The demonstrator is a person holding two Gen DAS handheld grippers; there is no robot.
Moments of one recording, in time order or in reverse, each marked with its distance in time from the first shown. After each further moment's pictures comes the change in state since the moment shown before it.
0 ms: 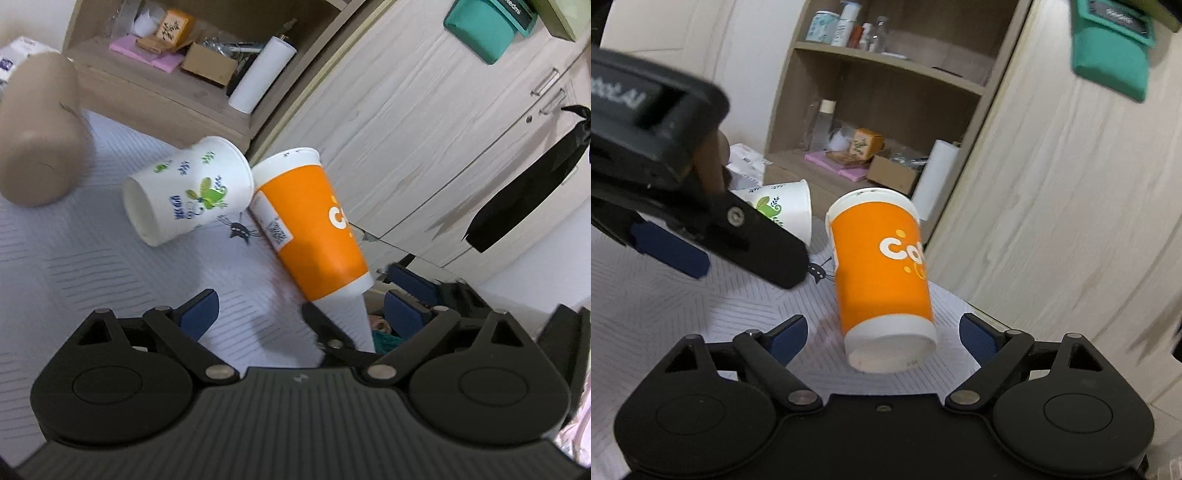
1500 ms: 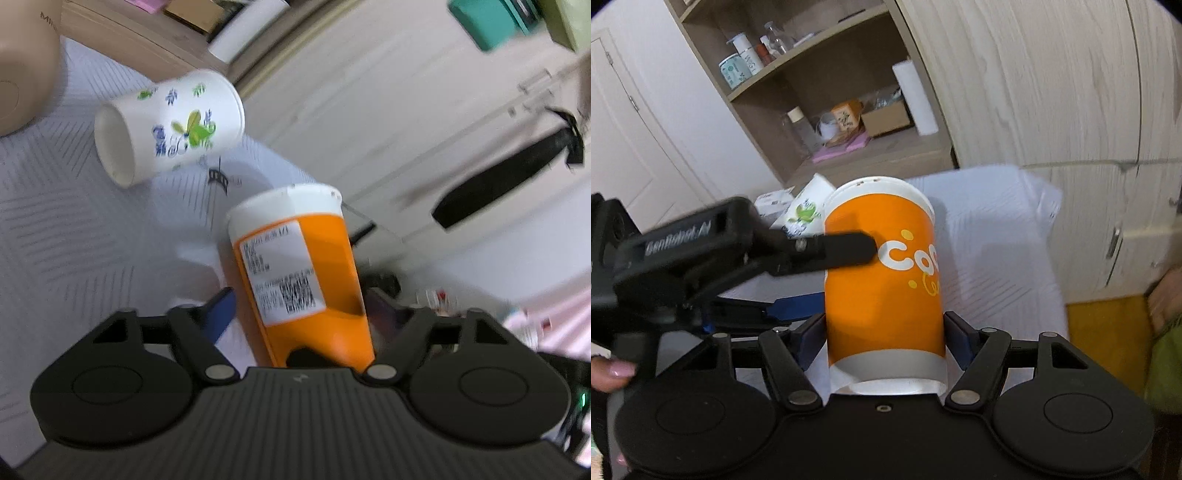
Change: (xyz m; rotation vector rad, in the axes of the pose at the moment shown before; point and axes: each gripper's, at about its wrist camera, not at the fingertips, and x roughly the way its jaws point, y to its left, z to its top) left arm 0.013 0.028 -0.009 -0.071 0.149 -0.172; right arm -0.036 -0.013 -0.040 0.707 0.174 0.303
